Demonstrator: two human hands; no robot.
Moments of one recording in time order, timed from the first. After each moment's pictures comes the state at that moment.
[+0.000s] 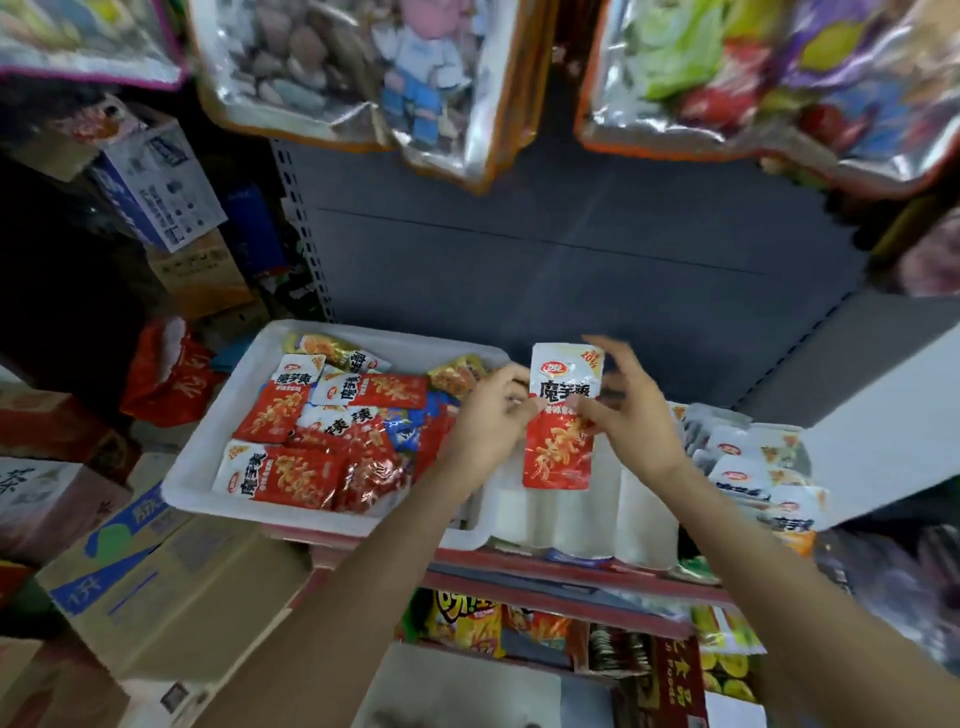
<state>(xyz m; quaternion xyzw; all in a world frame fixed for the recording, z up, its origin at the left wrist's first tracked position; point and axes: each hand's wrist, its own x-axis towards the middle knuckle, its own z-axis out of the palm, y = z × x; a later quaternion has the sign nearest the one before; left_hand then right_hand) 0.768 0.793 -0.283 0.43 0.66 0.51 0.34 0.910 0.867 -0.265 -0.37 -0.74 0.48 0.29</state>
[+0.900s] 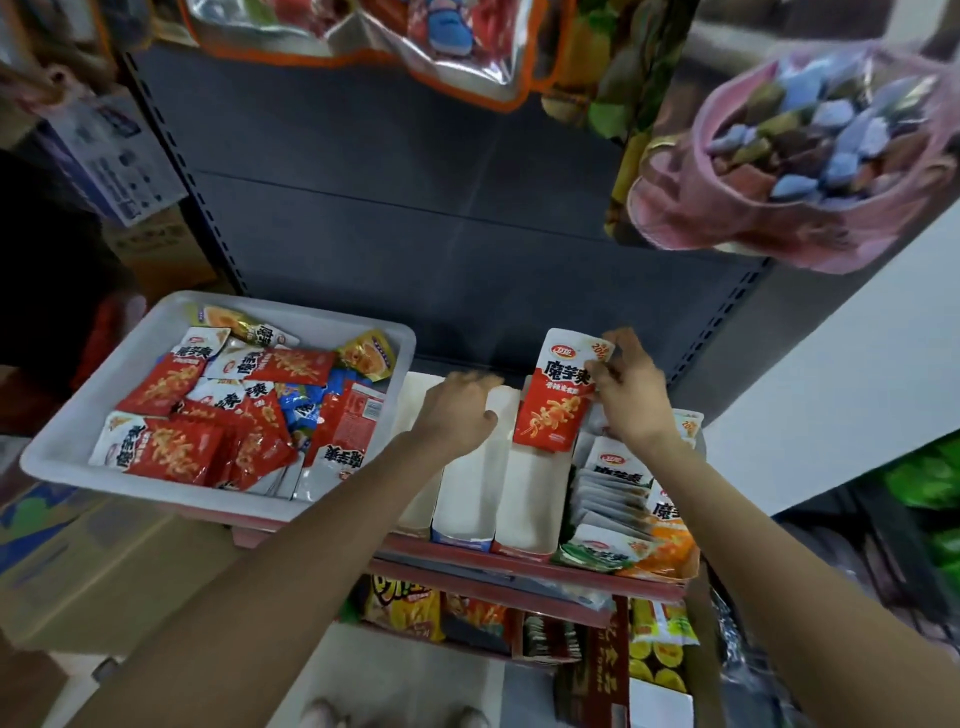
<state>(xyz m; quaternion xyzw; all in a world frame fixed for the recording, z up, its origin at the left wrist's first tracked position) 0.850 0.865 -0.316 0.58 0.79 0.13 0.16 1.014 0.957 -0.278 -0.47 -0.77 0.34 0.26</state>
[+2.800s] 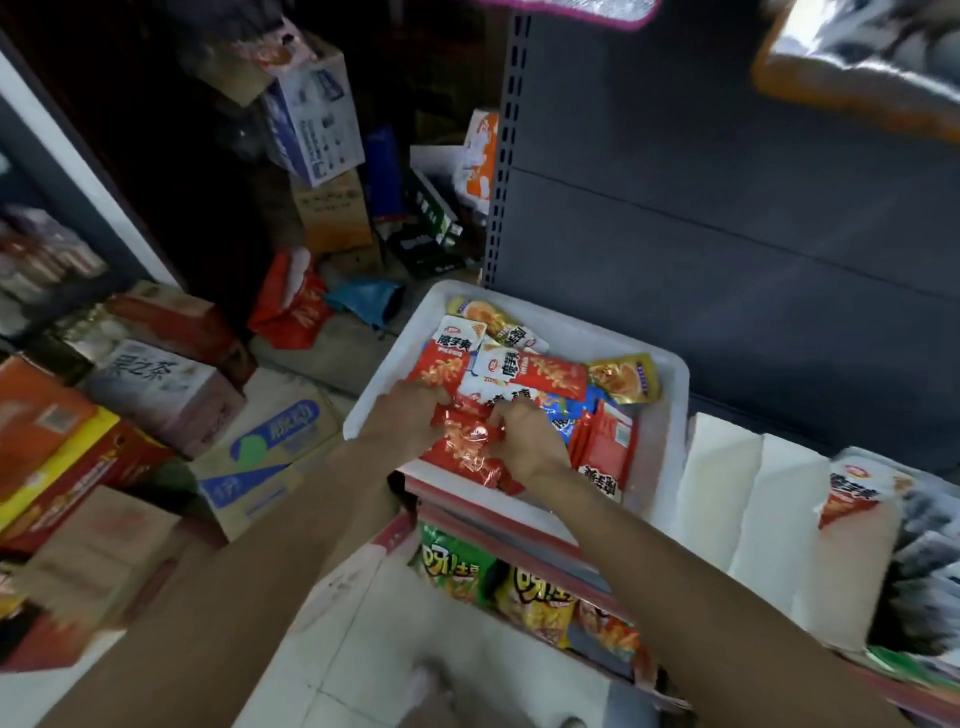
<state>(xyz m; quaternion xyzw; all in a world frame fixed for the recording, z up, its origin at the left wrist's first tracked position) 0.553 0.651 -0.344 0.41 0.88 0.13 0.21 0.676 0.757 -0.359 -0.34 -0.89 0.29 -0.04</state>
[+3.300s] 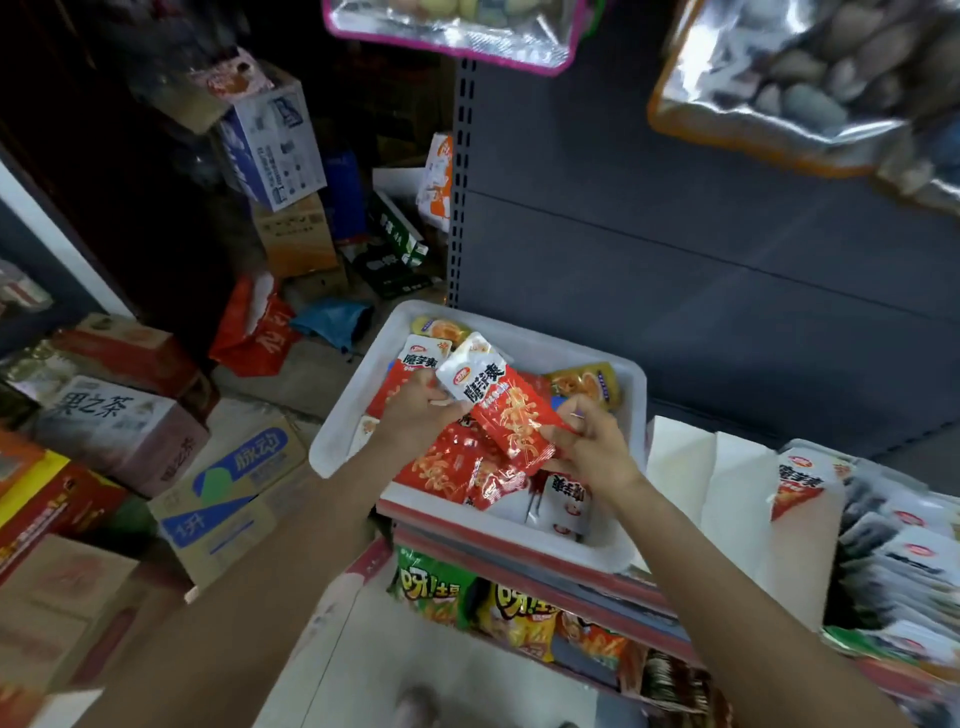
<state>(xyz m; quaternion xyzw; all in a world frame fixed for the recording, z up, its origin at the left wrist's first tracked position) 0.578 0.683 -0.320 0.30 0.80 0.42 0.31 0.752 0.795 -0.324 -0.41 -0.64 0.63 0.17</state>
